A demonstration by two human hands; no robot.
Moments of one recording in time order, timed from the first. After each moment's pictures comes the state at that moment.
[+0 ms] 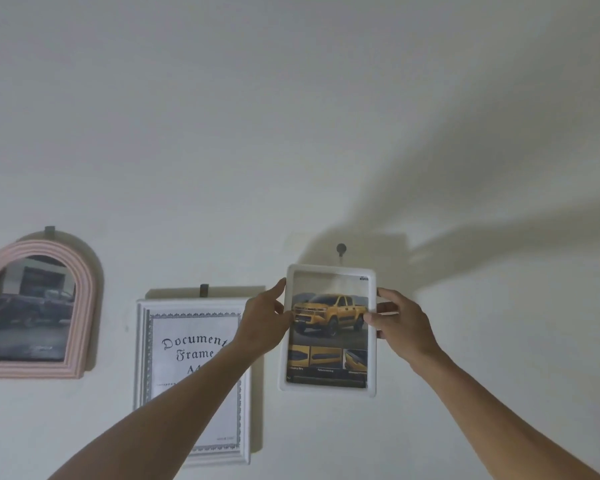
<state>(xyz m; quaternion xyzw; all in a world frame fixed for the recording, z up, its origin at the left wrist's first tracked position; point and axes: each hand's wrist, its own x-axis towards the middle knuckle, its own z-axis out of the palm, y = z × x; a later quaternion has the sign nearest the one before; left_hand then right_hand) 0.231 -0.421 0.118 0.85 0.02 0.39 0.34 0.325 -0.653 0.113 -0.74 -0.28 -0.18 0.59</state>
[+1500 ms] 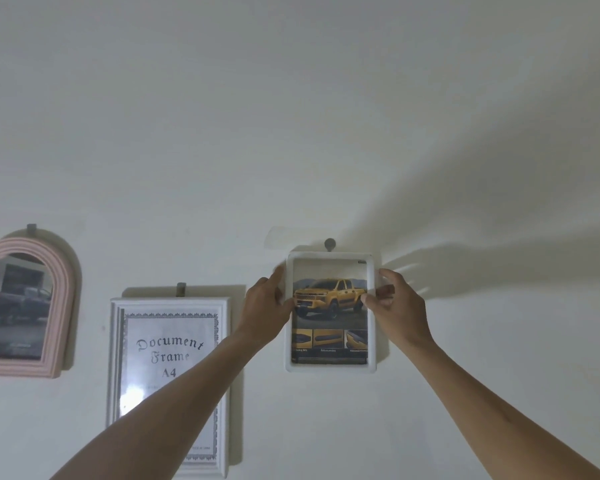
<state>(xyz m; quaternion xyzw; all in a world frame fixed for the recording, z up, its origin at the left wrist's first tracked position) 0.308 -0.433 0.122 0.84 0.03 0.50 0.20 0.422 -0.651 0.125 -0.74 -0.31 -0.30 0.51</state>
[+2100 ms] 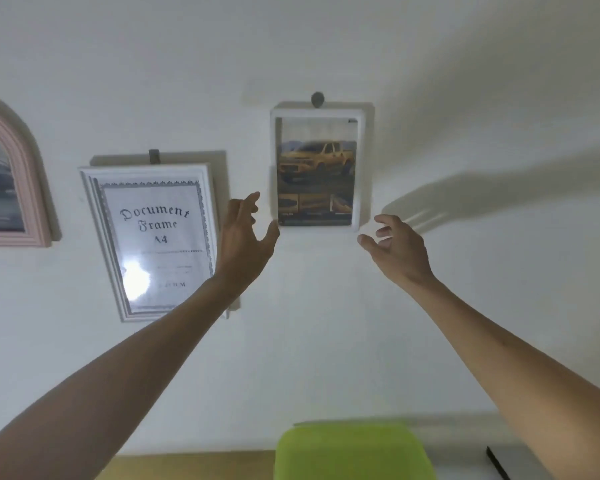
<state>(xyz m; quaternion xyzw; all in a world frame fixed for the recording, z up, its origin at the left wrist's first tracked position) 0.272 -0.461 0.014 0.79 0.04 0.56 0.23 0.404 -0.692 0.008 -0.82 -0.25 -0.22 0.46</state>
